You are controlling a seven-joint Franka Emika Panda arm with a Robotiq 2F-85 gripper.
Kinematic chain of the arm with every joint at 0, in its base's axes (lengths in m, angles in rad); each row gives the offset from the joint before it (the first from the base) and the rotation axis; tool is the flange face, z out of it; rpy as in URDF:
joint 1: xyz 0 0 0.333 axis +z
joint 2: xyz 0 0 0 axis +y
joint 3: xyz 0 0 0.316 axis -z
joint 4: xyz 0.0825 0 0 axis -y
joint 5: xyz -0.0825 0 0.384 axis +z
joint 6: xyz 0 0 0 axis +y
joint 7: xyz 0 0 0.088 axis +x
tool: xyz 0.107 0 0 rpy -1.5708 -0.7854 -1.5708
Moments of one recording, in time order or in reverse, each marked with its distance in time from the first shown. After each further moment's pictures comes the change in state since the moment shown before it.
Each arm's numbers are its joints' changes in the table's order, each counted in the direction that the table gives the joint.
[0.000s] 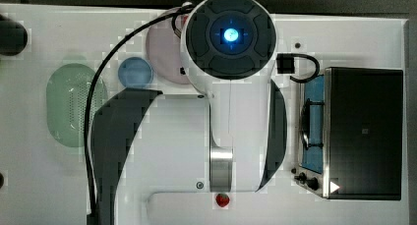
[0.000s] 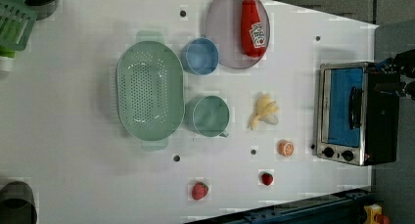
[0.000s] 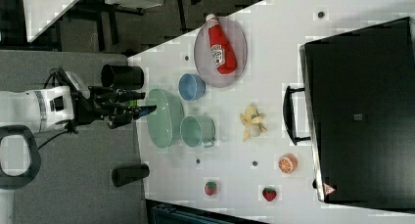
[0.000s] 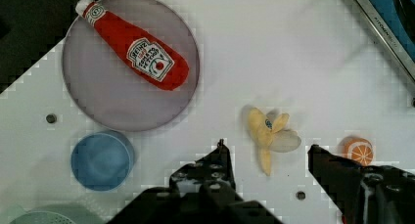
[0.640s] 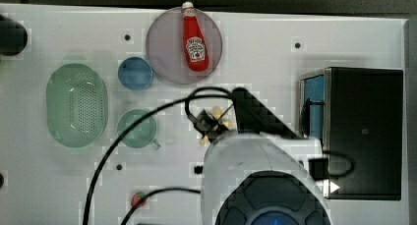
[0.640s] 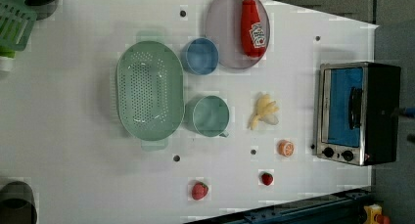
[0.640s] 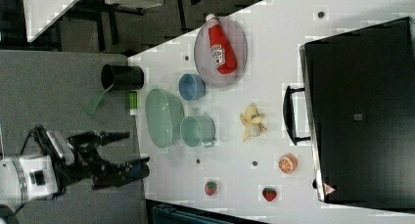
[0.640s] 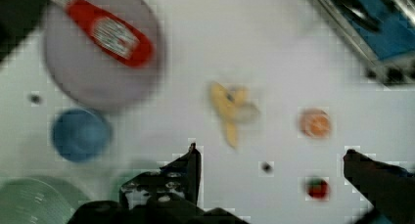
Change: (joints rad) arm -0.031 -0.358 0.012 -0.272 0.002 -0.011 -0.033
